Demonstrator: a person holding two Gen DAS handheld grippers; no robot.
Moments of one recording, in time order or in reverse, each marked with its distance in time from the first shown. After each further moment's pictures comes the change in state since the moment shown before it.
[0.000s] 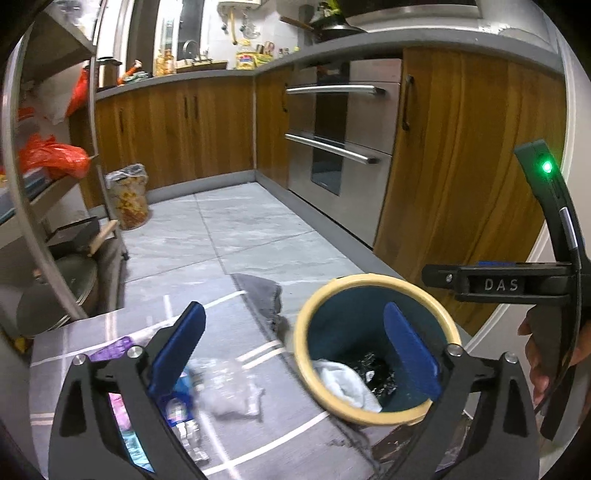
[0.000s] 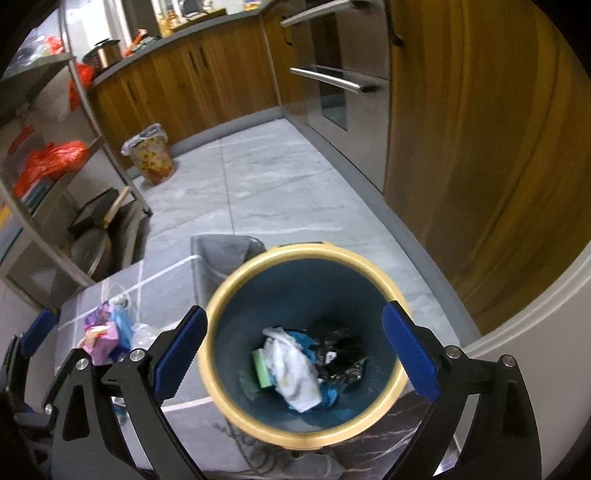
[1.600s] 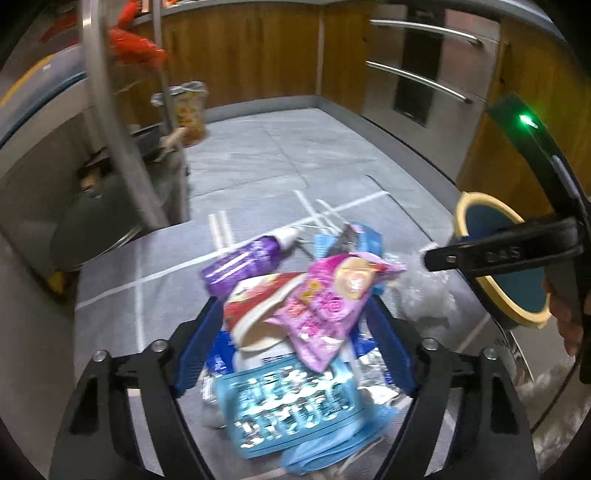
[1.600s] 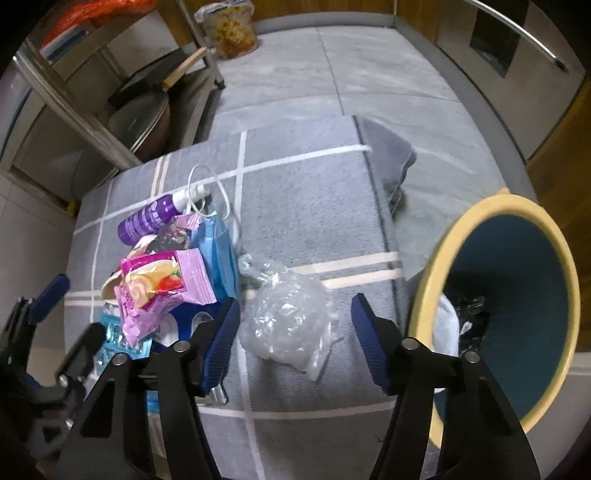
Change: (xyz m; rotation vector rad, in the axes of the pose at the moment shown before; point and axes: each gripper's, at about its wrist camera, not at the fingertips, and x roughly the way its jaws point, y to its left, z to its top) left arm 0.029 0.178 -0.073 -0.059 0.291 0.089; right arm 0.143 0.203 -0.034 -0.258 0.436 0.128
